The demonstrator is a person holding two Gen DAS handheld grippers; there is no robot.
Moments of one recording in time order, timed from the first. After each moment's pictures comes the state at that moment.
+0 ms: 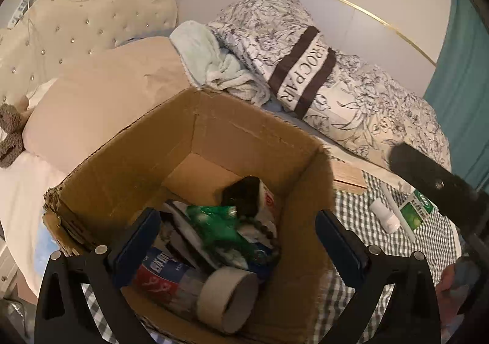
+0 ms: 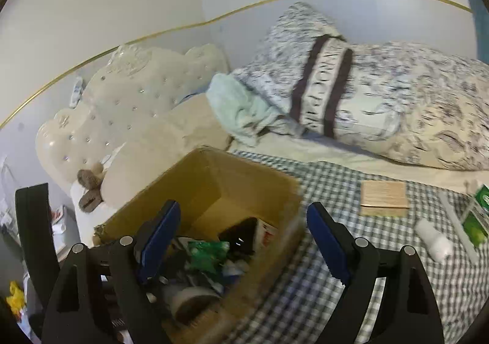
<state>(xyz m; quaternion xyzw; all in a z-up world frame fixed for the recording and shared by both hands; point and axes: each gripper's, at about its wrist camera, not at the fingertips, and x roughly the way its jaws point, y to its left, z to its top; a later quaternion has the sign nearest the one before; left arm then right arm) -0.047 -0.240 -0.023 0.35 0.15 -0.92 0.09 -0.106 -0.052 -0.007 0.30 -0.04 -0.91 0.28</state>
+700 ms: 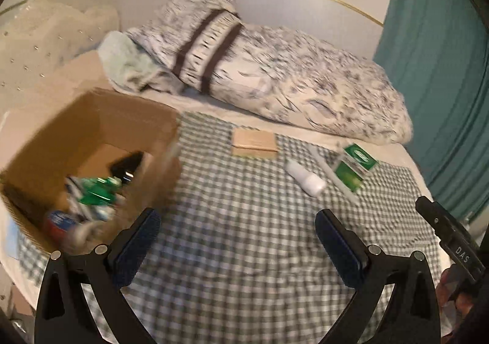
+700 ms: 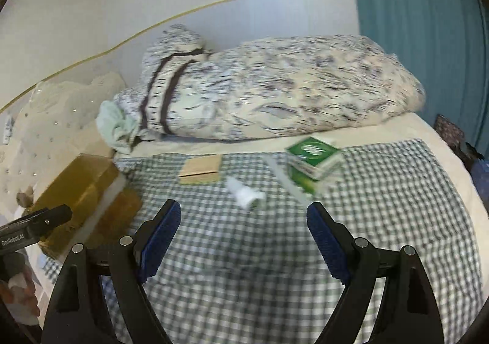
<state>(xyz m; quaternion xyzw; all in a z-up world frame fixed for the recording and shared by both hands) -0.036 -0.050 -0.009 0.38 0.10 -0.92 -0.01 -0.049 0.229 -0.022 0.30 -0.06 -0.95 0.07</state>
